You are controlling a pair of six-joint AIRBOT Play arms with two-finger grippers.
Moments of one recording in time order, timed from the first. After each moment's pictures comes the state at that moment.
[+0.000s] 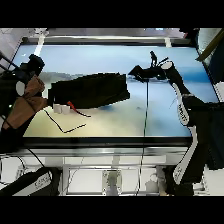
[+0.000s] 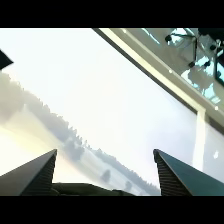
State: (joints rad) left arm 0.06 -1.15 1.09 1.73 -0.29 -2.22; right arm 0.03 -2.09 1.91 -0.70 1.07 1.38
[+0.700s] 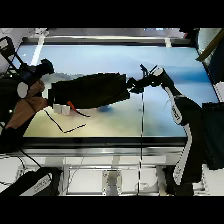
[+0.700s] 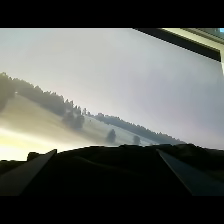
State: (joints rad) left arm -0.05 -1.08 1.09 1.73 -0.45 -2.00; right arm 0.10 -2.19 1.91 -0.73 1.18 1.40
